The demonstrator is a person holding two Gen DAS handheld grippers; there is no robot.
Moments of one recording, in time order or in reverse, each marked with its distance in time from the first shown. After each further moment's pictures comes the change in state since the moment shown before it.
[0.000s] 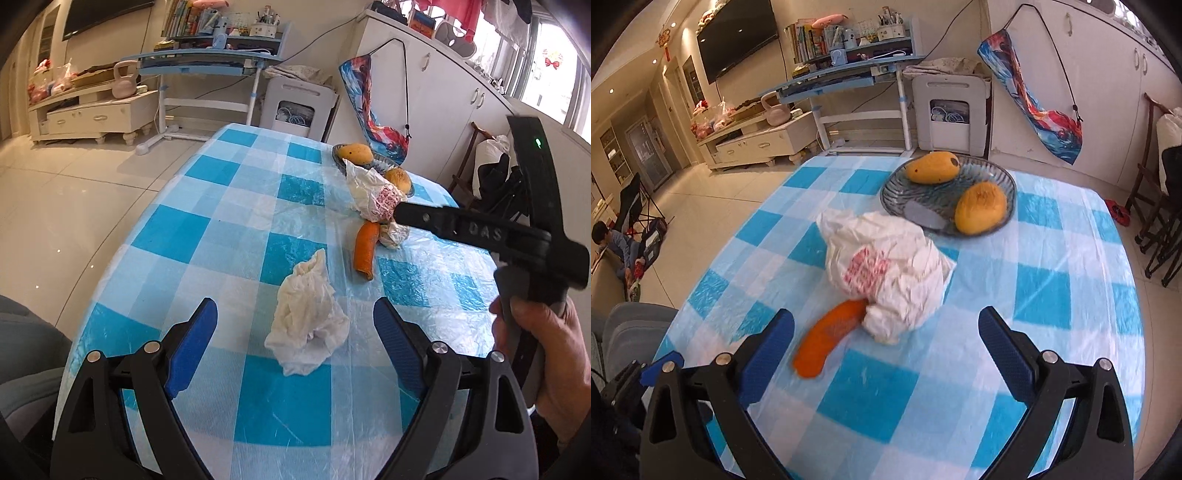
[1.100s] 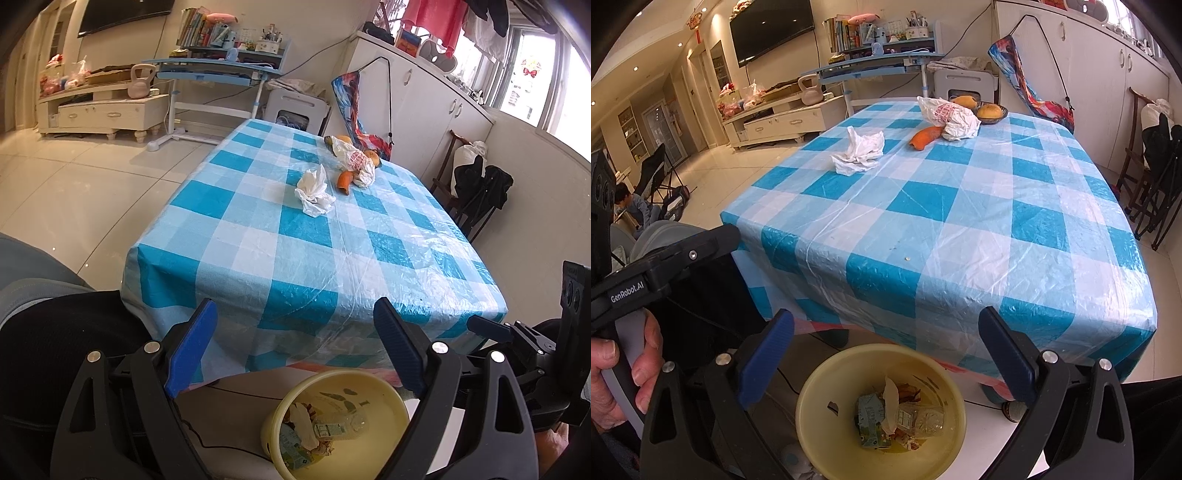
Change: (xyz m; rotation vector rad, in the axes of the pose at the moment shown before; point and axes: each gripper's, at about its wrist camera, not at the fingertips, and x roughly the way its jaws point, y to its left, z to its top) left arm -0.146 0.035 -0.135 -0.021 -0.075 -0.058; right arm -0.140 0.072 -0.219 -0.013 -0.010 0.026
